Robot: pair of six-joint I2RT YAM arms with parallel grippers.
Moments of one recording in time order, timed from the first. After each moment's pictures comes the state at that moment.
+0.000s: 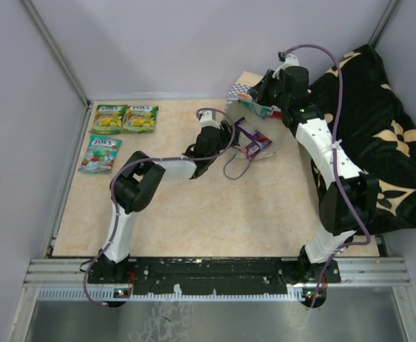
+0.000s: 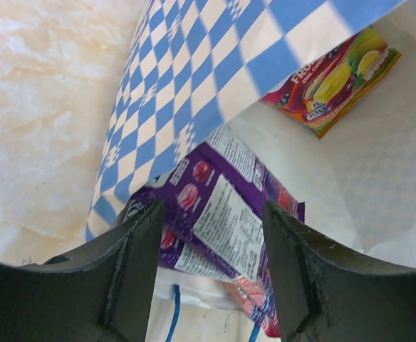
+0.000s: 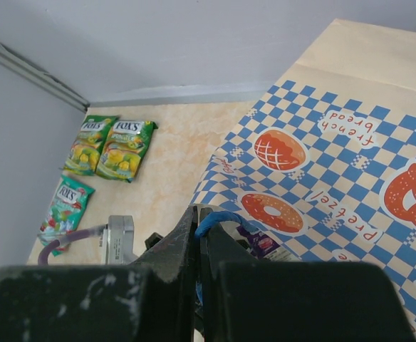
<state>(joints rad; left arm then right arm) -0.71 2.18 1.34 0.65 -0.28 -0.66 0.24 1.66 1.56 -0.13 -0.23 0.46</state>
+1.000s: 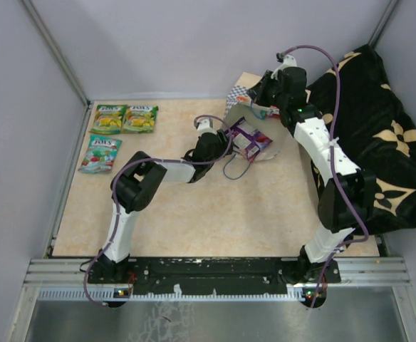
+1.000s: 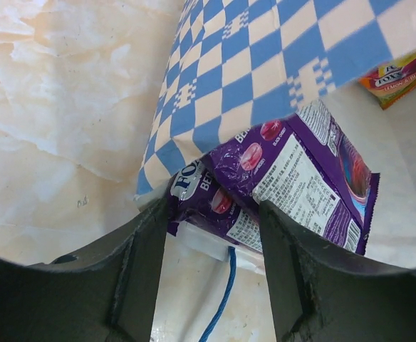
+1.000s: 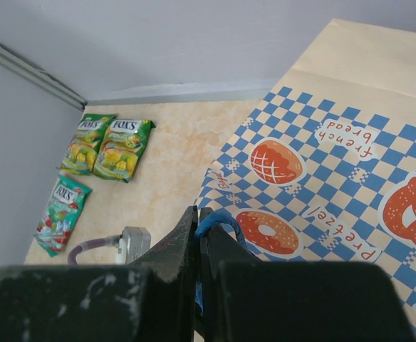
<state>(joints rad) -0.70 2.19 1.30 0.58 -0.31 -0.69 0.24 1.69 1.56 -0.11 -0.23 0.46</state>
